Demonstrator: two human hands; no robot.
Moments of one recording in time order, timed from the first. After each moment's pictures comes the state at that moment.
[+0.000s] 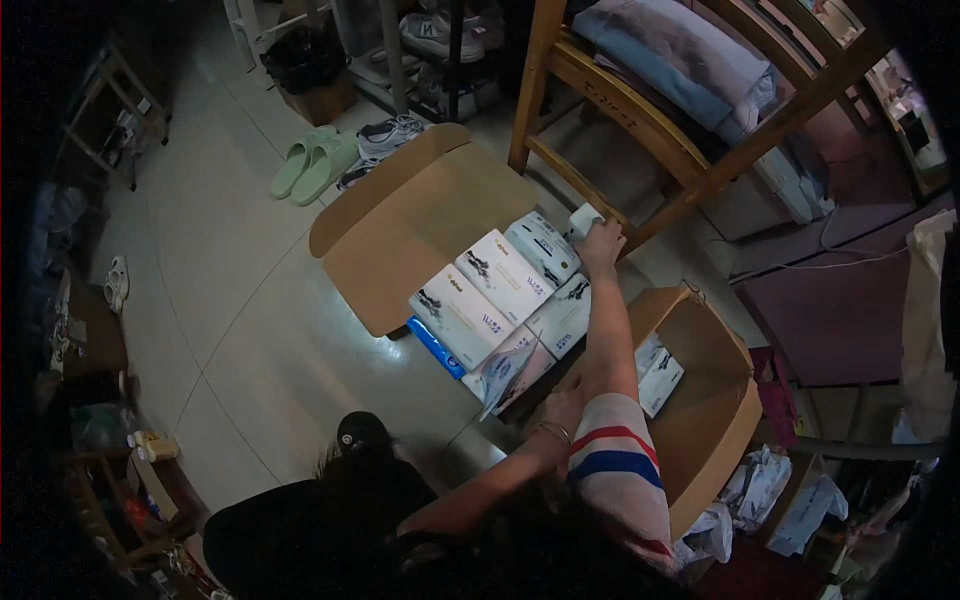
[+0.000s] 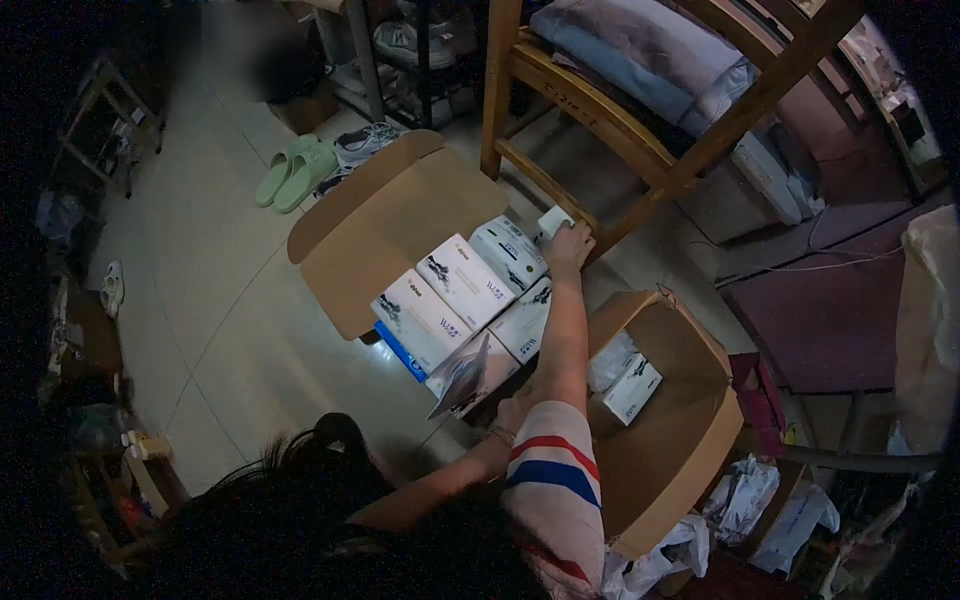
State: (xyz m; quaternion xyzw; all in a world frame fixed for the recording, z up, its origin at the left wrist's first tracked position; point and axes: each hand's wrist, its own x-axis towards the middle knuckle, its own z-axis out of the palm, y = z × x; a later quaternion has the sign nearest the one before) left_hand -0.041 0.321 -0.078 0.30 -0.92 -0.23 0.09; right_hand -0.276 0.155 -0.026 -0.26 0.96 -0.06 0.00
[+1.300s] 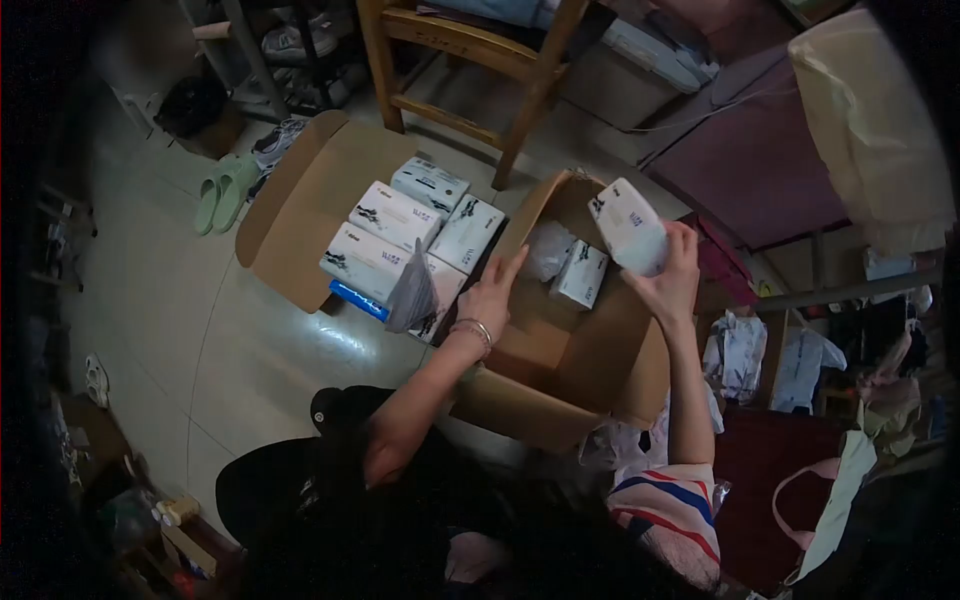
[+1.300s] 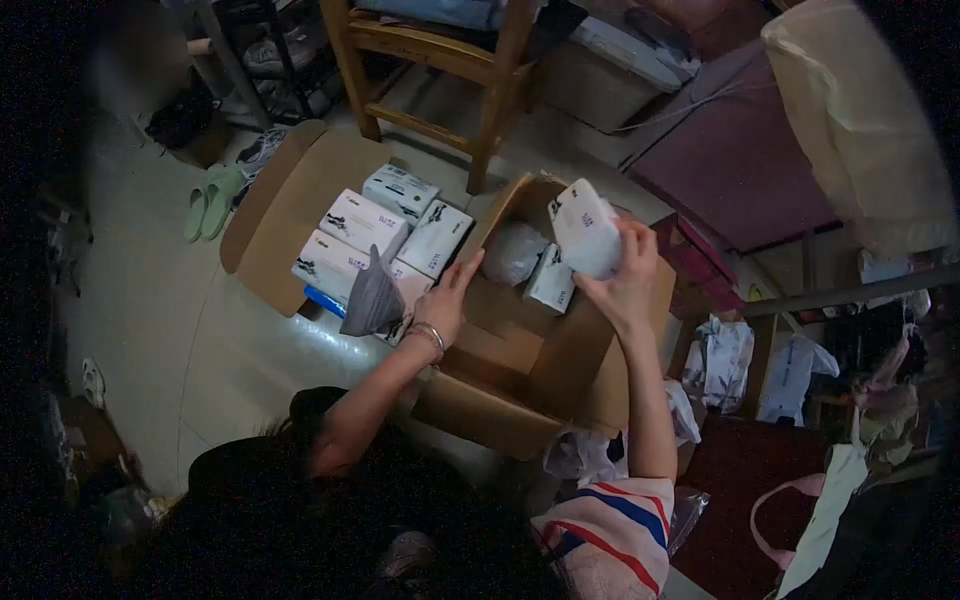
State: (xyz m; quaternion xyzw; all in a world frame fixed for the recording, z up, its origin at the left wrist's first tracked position) left_hand -0.024 0.264 0.085 0.13 -0.94 -0.31 -0.07; right_hand -0.143 0.459 0.200 -0.31 0.89 -0.30 -0.16
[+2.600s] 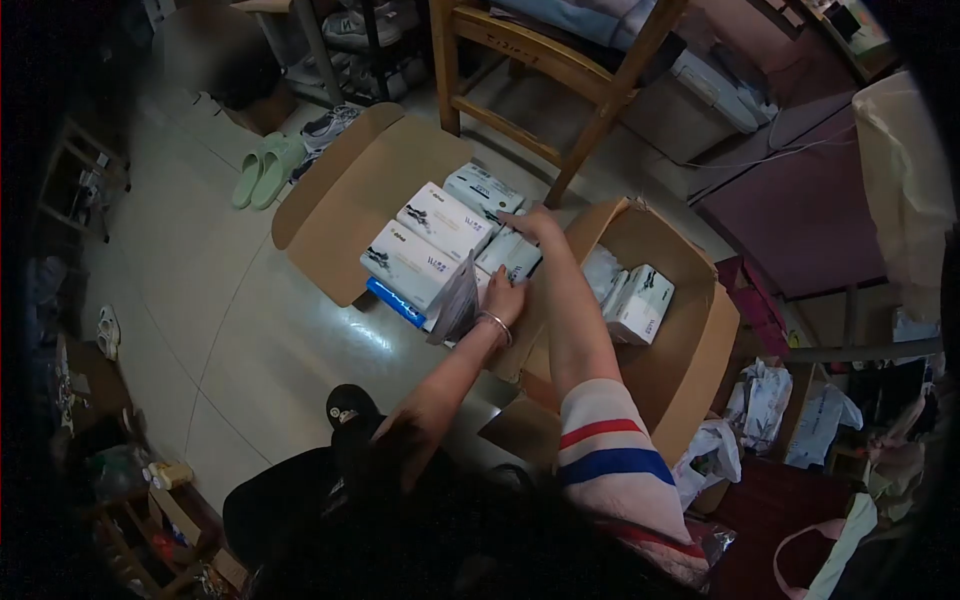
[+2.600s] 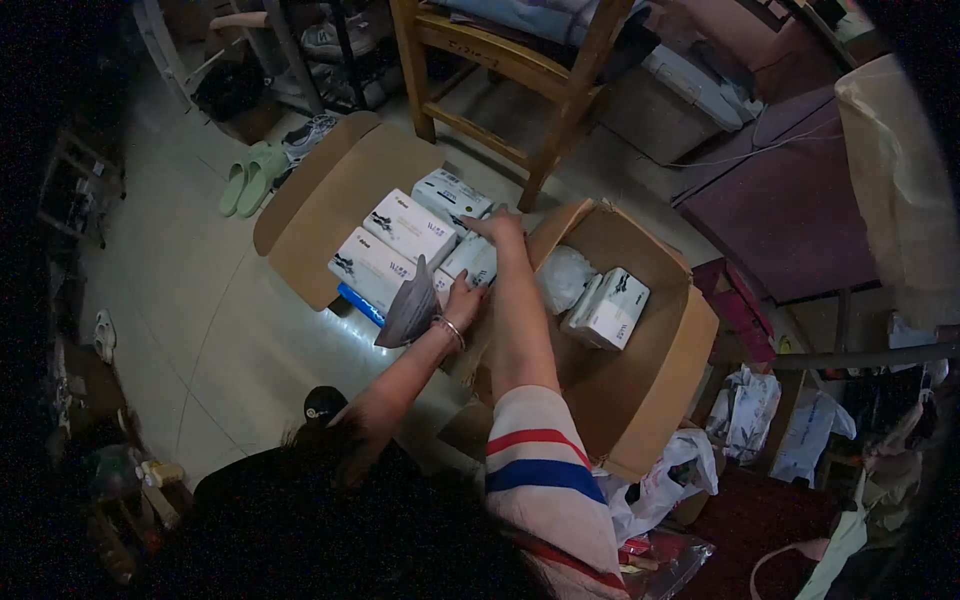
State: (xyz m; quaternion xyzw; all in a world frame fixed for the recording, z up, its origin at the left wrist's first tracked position) left_hand -0.053 0.219 -0.040 0.33 -0.69 -0.65 0.01; right_hand -0.229 0.211 -0.015 -0.12 0.91 -0.16 0.37
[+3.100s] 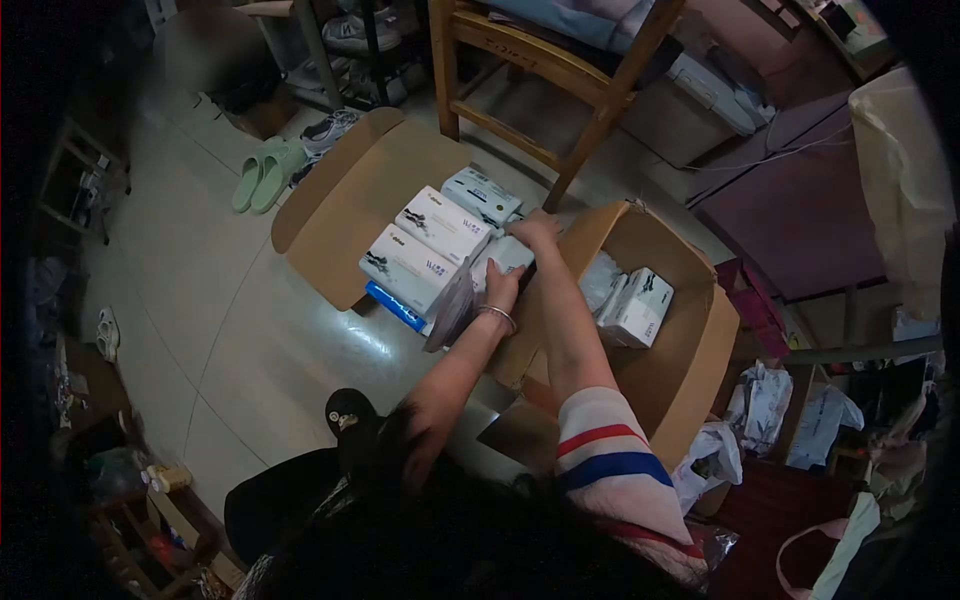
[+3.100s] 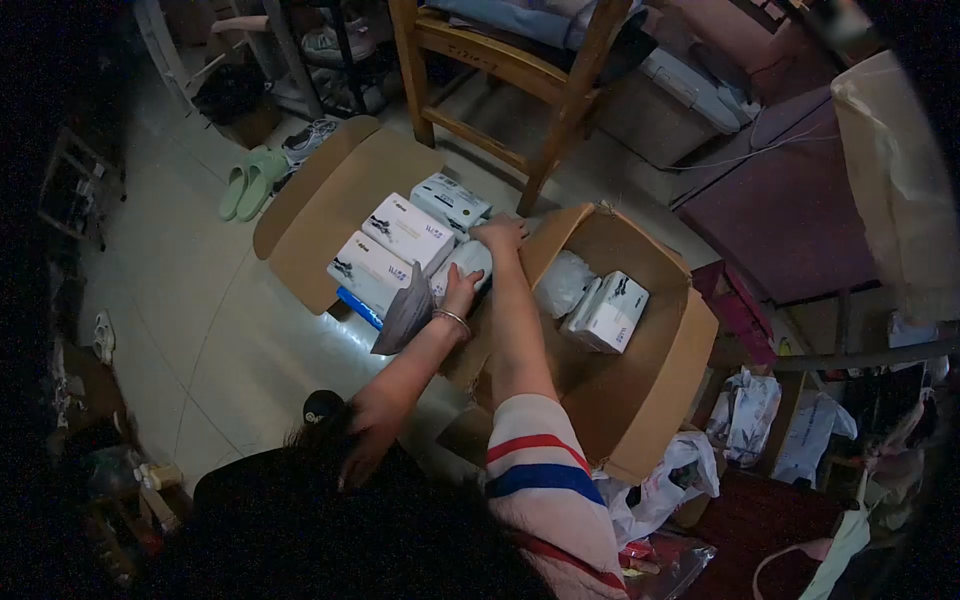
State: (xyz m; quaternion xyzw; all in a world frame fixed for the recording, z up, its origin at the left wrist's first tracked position) left_hand -0.066 0.225 0.002 0.44 -0.48 -0.75 0.13; right_hand -0.219 0.213 -0.013 -0.11 0.93 -0.17 0.32
